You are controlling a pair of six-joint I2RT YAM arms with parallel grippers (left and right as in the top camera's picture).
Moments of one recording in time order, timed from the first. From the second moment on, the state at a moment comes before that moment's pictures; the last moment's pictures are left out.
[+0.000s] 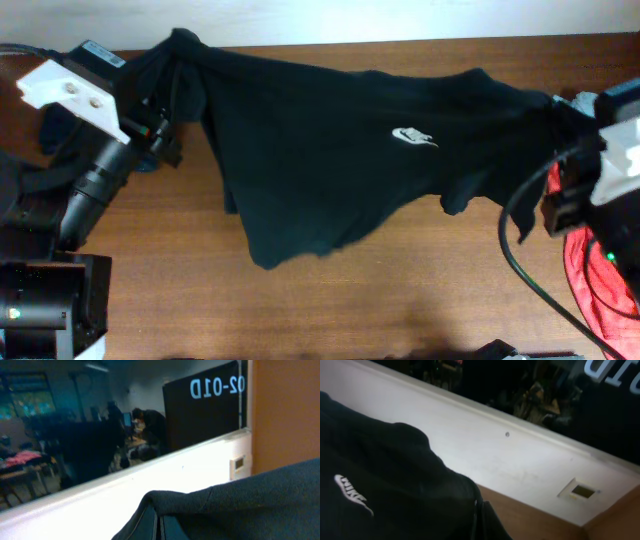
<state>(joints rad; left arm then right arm) -0.05 1.06 1.53 -0.27 0.52 0.04 0.46 1.11 2.08 -1.18 0.26 -0.24</state>
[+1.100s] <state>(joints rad) -0.18 1.10 1.53 -0.41 0.52 0.02 0.46 1.10 2.12 -1.32 0.24 -0.13</state>
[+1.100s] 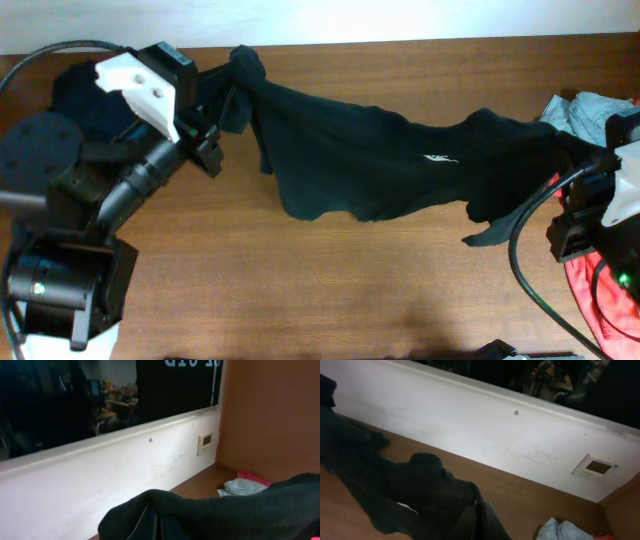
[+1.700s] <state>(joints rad) -0.19 1.44 1.53 -0.06 0.52 -0.02 0.46 1.14 2.12 -1.26 0.32 -0.08</state>
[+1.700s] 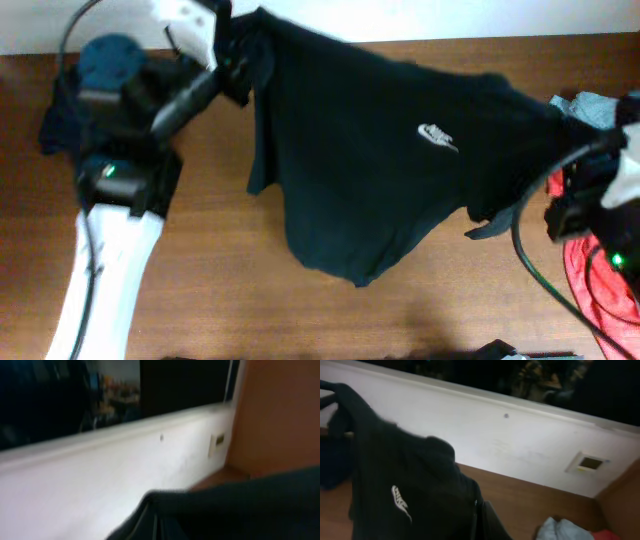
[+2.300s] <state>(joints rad) -0.23 1.75 1.57 0.30 0.51 -0.07 0.42 1.44 2.12 -0.95 0.53 -0.25</state>
